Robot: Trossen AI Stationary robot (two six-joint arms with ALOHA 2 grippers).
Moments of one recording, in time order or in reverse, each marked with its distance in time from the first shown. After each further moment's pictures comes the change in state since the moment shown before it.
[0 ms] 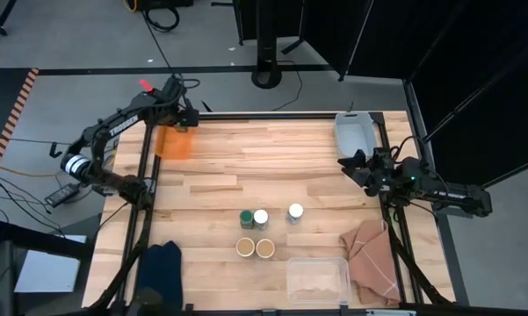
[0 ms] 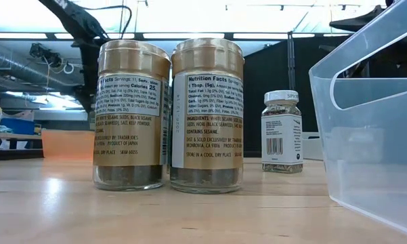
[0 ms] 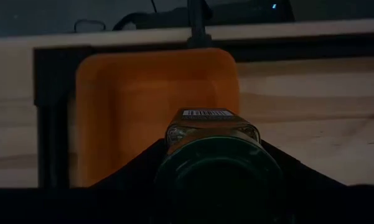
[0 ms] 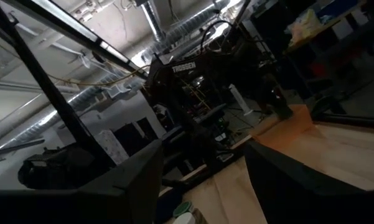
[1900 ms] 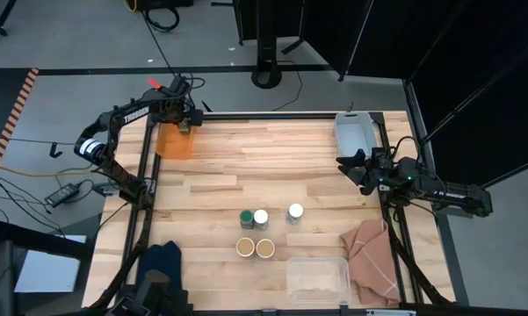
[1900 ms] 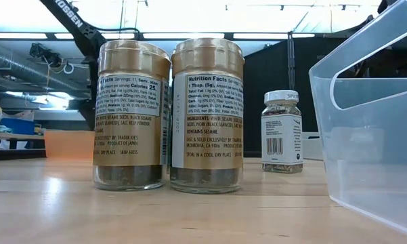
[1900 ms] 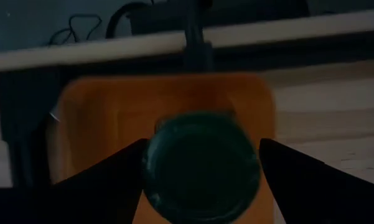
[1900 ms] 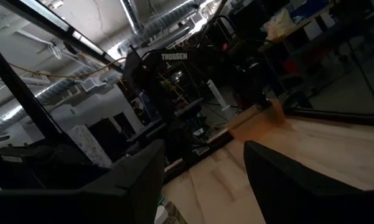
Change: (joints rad) left arm 0.061 0.173 0.047 0.080 0.030 0.106; right arm 0.000 0.006 0.000 -0.066 0.061 -0.047
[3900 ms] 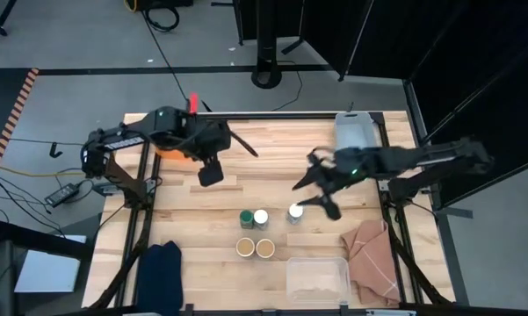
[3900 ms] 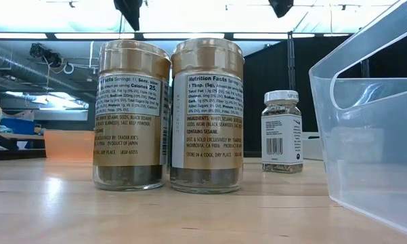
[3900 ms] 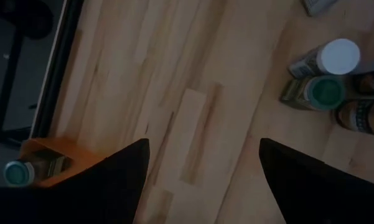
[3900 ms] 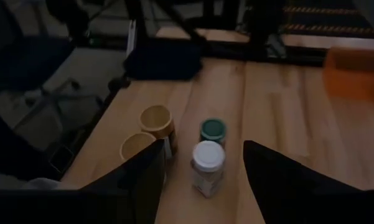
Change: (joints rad) left arm -1.027 -0.002 0.813 -0.833 -0.016 0.136; right arm 0.340 1.175 1.037 -0.524 -0.158 -0.577
